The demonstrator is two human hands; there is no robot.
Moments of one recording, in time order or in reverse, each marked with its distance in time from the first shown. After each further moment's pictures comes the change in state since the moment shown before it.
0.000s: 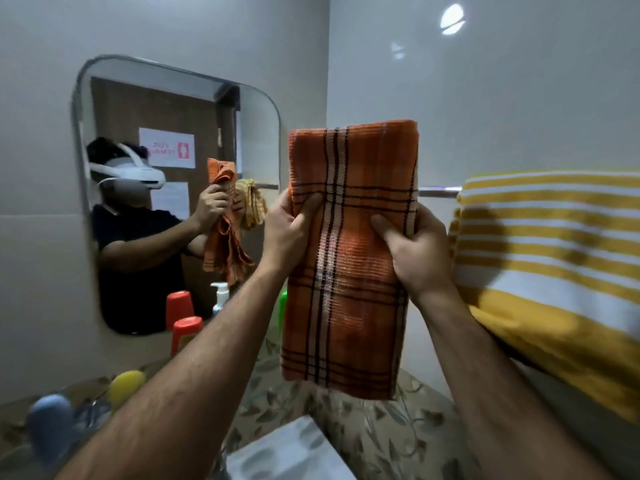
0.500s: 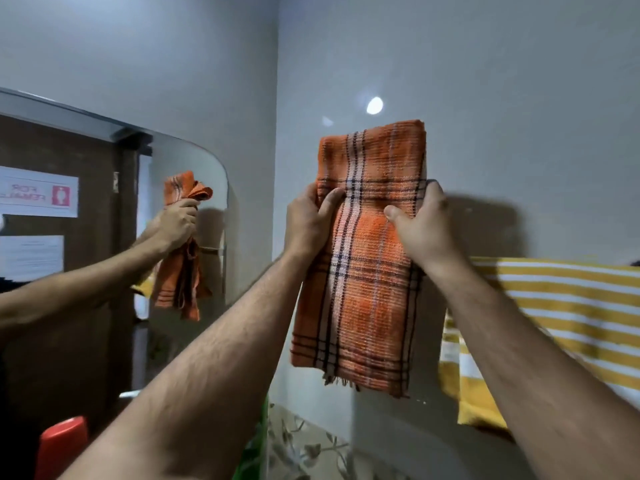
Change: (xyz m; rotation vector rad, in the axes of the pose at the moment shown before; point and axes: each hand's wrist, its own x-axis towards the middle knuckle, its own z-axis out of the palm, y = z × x) left_hand 0.156 -0.010 0.077 0.030 -0.143 0.117; right_hand 0.118 -0.062 0.011 -0.692 0.264 -0.101
